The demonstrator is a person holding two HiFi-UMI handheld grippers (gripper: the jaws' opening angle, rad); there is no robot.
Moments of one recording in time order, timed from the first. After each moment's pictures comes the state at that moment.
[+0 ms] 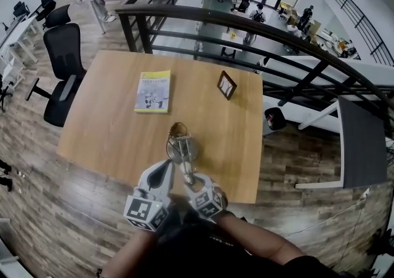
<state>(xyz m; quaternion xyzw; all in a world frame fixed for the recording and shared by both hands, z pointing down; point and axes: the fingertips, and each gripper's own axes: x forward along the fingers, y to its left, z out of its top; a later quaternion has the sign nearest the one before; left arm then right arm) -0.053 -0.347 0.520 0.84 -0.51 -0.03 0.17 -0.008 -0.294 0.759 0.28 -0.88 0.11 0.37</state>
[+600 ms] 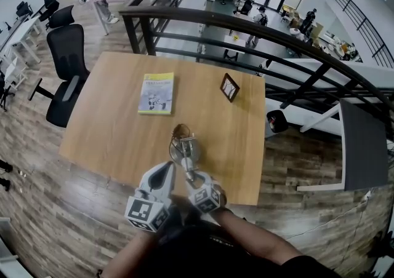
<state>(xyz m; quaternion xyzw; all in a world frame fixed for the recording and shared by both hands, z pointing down) -0.061 -0.345 0.514 0.84 -0.52 -0.03 0.17 -0.012 -0.312 0.783 0.30 -0.87 0.10 0.37</state>
